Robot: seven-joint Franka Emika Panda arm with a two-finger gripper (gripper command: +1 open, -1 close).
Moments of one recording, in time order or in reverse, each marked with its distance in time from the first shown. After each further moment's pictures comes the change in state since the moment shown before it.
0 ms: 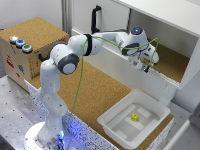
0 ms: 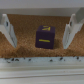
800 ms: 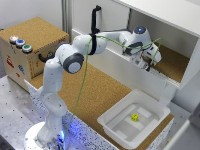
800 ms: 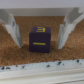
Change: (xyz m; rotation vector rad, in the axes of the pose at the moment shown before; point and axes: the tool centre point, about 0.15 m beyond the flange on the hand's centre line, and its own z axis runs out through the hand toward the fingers) arm 0.016 0.011 0.018 -0.003 0.008 0.067
